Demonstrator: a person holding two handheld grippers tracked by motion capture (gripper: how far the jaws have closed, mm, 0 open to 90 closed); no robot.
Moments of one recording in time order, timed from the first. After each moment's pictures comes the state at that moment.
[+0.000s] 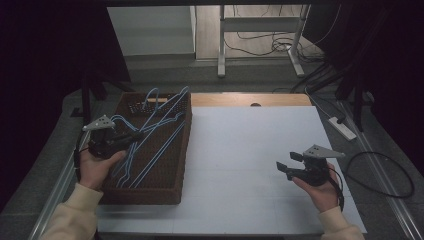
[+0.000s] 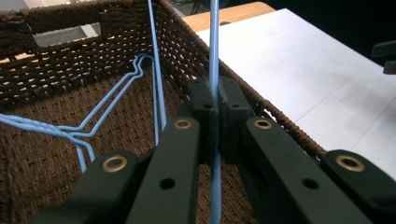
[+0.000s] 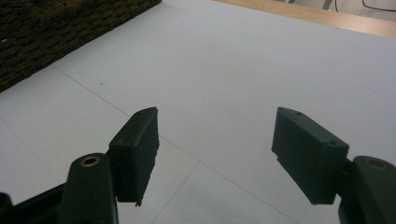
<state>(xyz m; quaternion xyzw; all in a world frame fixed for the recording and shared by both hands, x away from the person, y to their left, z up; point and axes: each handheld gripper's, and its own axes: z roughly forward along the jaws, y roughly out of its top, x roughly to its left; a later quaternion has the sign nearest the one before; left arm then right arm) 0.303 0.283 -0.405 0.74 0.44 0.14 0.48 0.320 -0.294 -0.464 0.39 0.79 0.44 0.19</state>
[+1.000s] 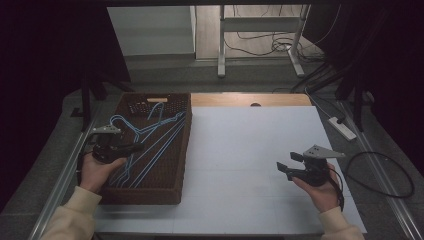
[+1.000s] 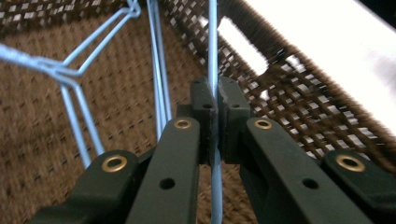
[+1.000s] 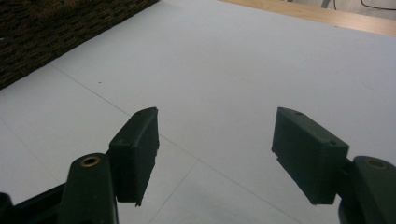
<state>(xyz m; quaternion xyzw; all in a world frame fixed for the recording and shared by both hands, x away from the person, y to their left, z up) 0.315 0.288 -0.441 0.77 0.48 0.08 0.41 0.319 -0.295 -0.465 0.39 0.79 0.44 0.19</state>
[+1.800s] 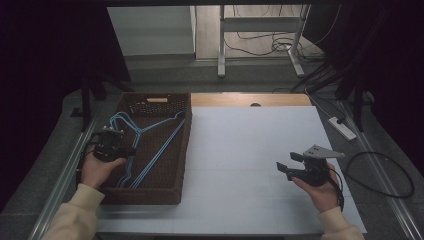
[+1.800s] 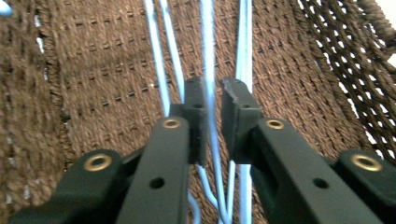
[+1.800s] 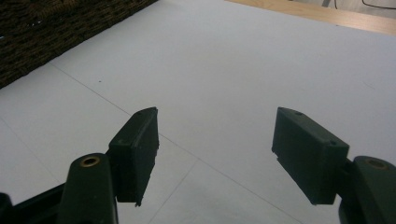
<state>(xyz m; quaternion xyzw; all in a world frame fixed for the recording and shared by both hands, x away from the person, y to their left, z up) 0.333 0.299 -0.463 0.76 0.58 0.10 0.28 0.319 -0.294 -0.466 0.39 0.79 0.44 0.19</state>
